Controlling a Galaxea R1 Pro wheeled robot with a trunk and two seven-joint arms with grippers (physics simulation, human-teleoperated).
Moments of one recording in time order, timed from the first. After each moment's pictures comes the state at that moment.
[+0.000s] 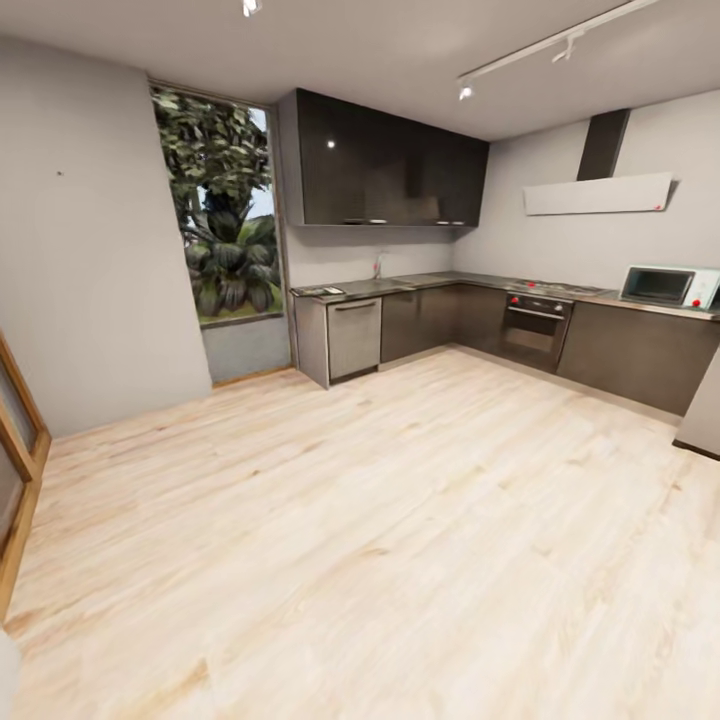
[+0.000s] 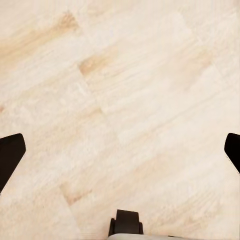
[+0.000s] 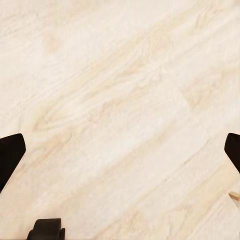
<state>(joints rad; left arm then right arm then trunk) 0.01 0.03 0.12 -0.61 0.01 -0.02 0.00 -0.18 -0.12 0.01 -0.29 0.09 -0.12 -0.07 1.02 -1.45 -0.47</state>
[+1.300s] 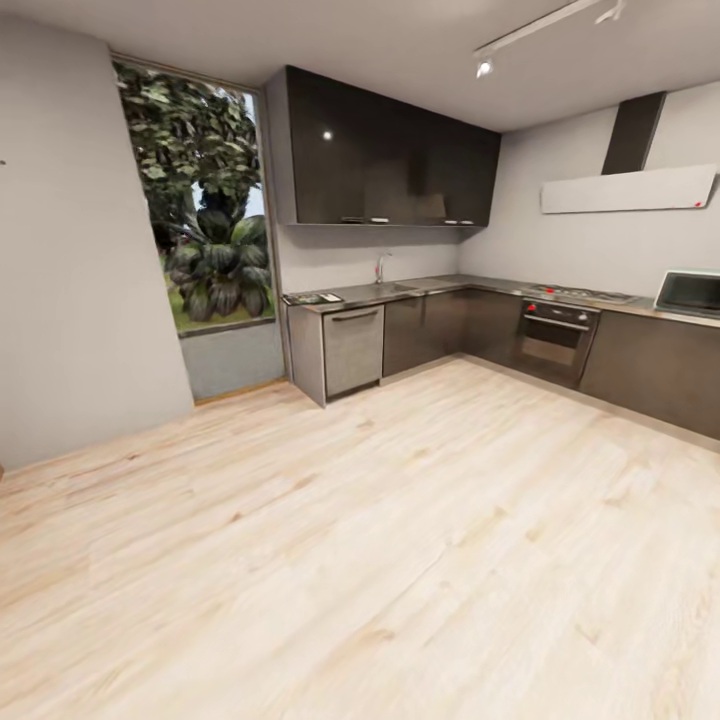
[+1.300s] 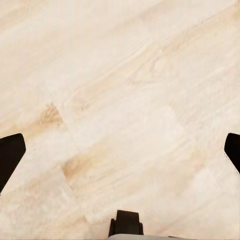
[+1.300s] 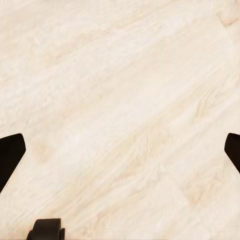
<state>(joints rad) 0.01 0.03 0.13 -0.61 0.01 -0.02 0.00 -0.18 -0.12 0.01 -0.29 0.09 -0.12 -0.07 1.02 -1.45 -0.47</state>
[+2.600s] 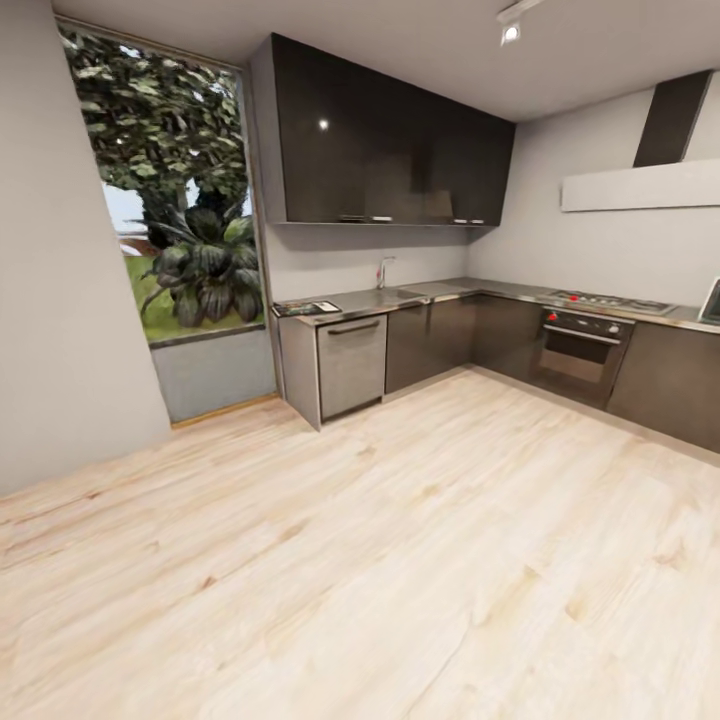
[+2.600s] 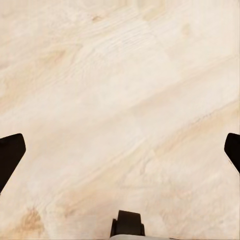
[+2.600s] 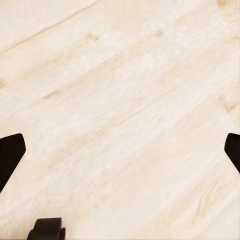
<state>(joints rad) 0.01 0.03 0.16 -0.61 0.01 -0.02 0.00 -0.18 -0.12 0.01 -0.29 0.09 -0.12 -0.07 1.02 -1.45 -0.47</state>
